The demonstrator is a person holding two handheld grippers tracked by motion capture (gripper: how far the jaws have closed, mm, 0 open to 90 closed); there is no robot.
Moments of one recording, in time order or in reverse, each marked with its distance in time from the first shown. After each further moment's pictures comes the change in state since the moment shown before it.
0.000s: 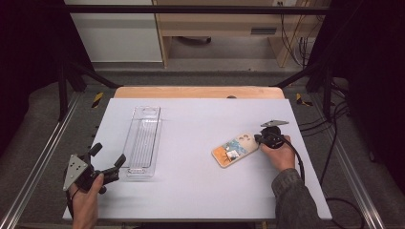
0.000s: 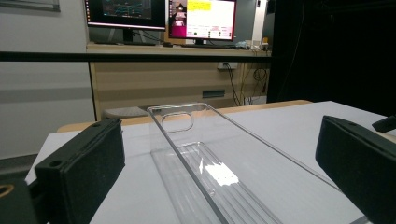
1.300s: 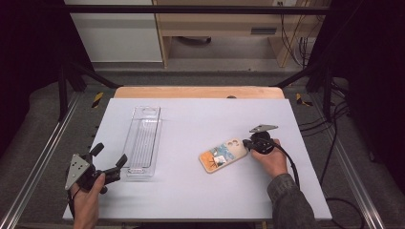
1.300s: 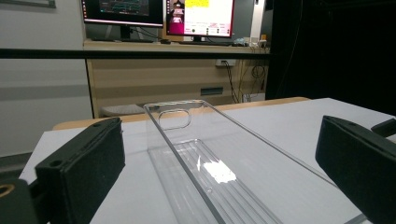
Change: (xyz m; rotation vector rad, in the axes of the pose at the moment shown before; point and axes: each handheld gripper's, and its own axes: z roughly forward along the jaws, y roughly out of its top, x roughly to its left) left arm -0.001 -0.002 0.003 0.014 -0.009 0.001; right arm 0.038 -0.001 -0.001 -0.005 0.109 -0.064
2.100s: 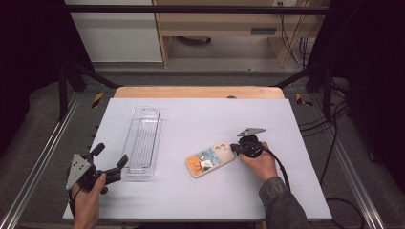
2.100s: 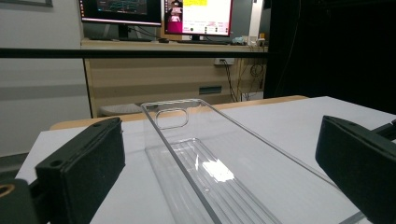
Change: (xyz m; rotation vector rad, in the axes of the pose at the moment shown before) left arm -0.002 0.000 0.001 0.002 -0.006 -0.001; right arm 0.038 0.006 0.009 -0.003 0.087 -0.031
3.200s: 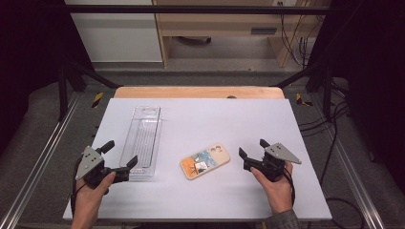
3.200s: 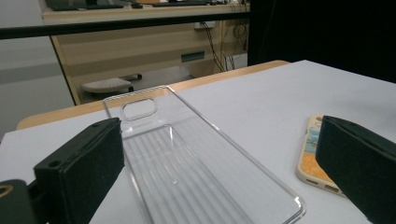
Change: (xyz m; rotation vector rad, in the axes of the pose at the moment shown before) left arm -0.032 0.042 0.015 0.192 -0.085 0.073; right arm 0.028 -0.039 -0.086 -0.490 -0.182 0.119
